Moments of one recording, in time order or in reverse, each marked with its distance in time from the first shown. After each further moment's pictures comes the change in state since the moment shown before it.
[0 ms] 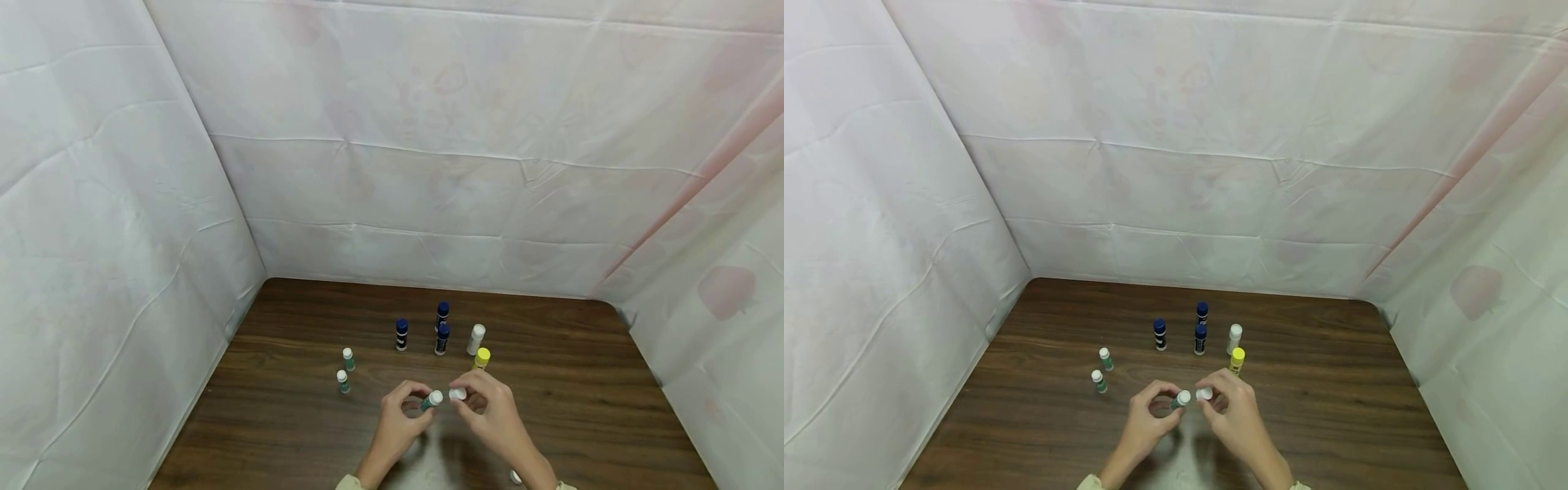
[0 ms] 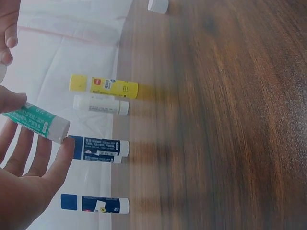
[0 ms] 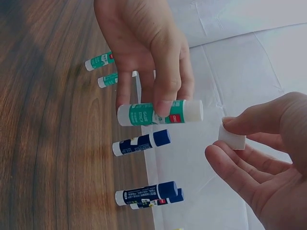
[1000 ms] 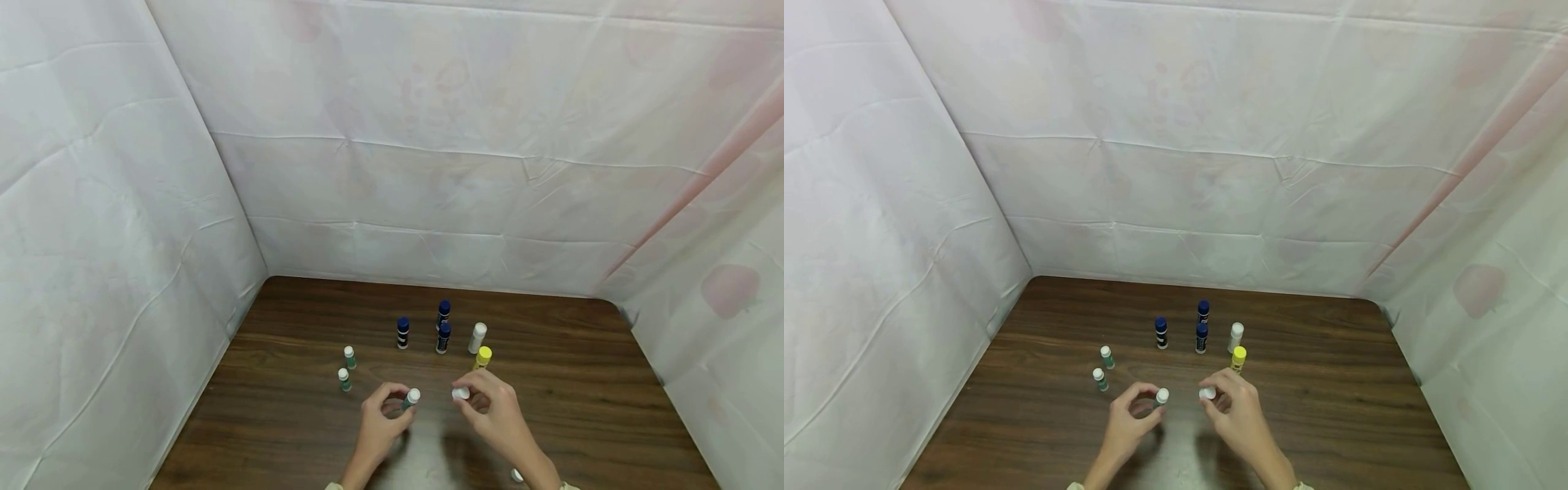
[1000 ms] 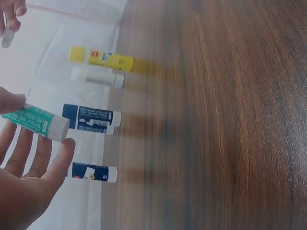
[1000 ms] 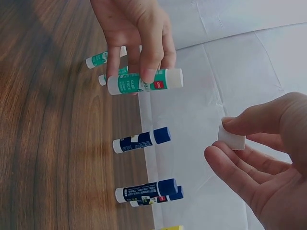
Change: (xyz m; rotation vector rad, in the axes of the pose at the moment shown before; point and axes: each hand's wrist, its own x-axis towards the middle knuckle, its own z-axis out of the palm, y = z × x) left_hand -0.011 -0.010 -0.026 -0.008 0.075 -0.068; right_hand -0.012 0.037 0.006 0.001 -0.013 0.064
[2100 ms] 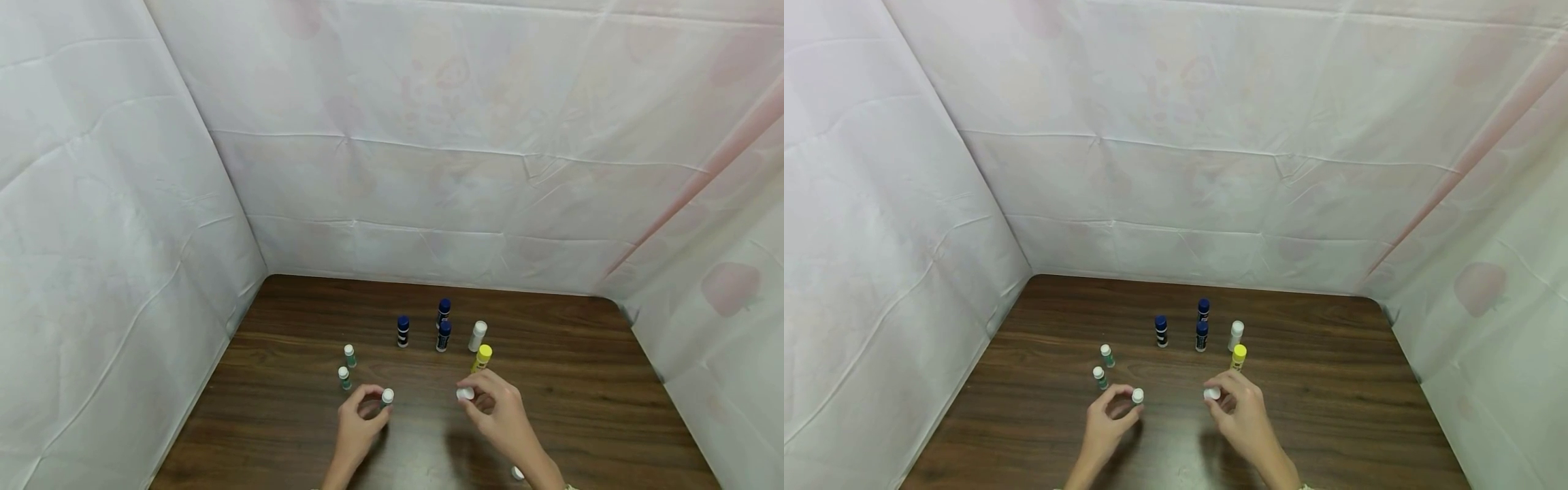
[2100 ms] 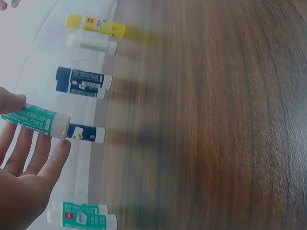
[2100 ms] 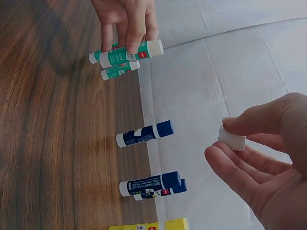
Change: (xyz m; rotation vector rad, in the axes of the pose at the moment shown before) left_hand -0.007 -0.009 -0.030 -0.018 0.098 -0.149; right_hand -0.004 0.003 -0.003 -0.028 0.007 0.063
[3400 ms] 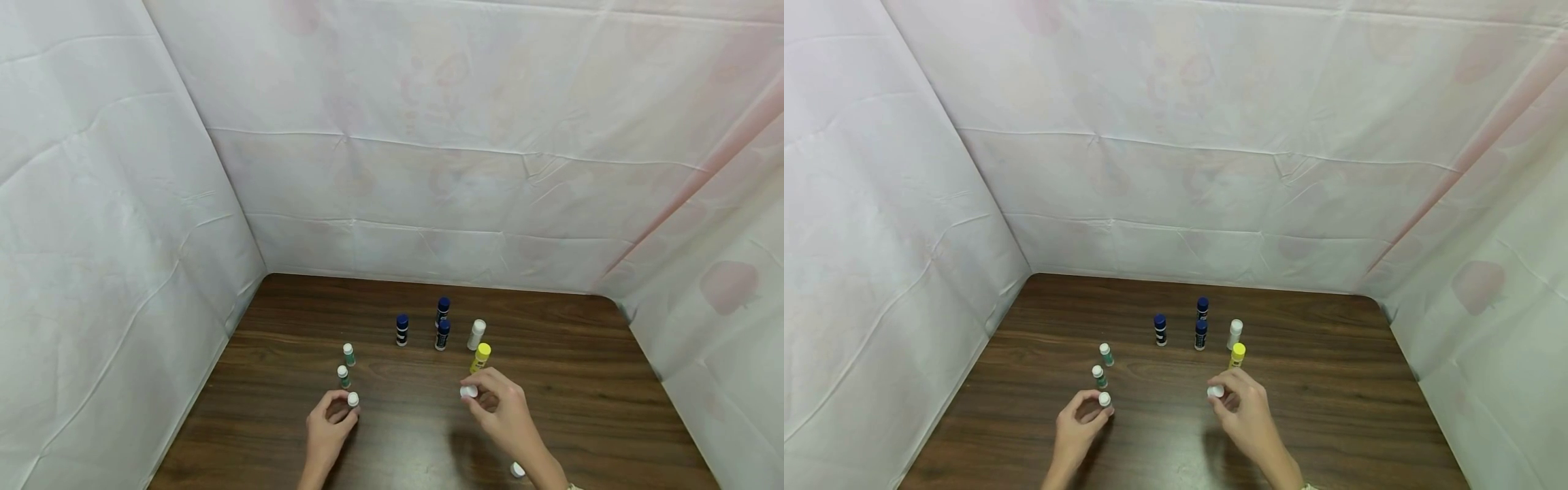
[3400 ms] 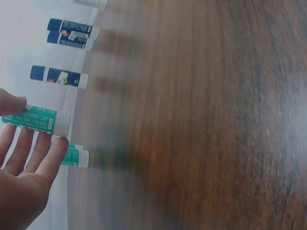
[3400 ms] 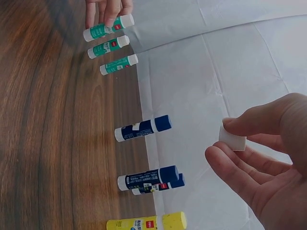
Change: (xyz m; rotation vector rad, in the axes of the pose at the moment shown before) left_hand -0.005 -0.025 -0.041 0.051 0.178 -0.051; right_hand -0.001 0.001 -0.005 -0.012 0.019 -0.019
